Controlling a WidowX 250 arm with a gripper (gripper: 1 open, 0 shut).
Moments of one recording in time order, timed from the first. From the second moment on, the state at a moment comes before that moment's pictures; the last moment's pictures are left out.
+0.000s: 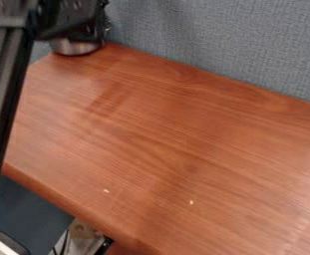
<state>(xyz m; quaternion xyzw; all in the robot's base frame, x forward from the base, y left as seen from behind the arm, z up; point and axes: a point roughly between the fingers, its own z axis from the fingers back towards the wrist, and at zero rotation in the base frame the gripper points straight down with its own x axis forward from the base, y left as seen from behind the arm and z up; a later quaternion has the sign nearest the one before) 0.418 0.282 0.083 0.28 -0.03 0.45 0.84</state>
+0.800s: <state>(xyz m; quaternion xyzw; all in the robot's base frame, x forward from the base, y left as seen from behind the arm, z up) 0.412 0.292 0.085 0.28 -0.03 0.46 0.84</state>
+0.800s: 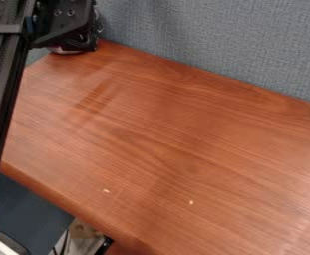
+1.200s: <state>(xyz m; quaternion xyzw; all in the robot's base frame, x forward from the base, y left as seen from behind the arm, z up) 0.412 0.292 0.085 0.28 -0.03 0.46 0.84</state>
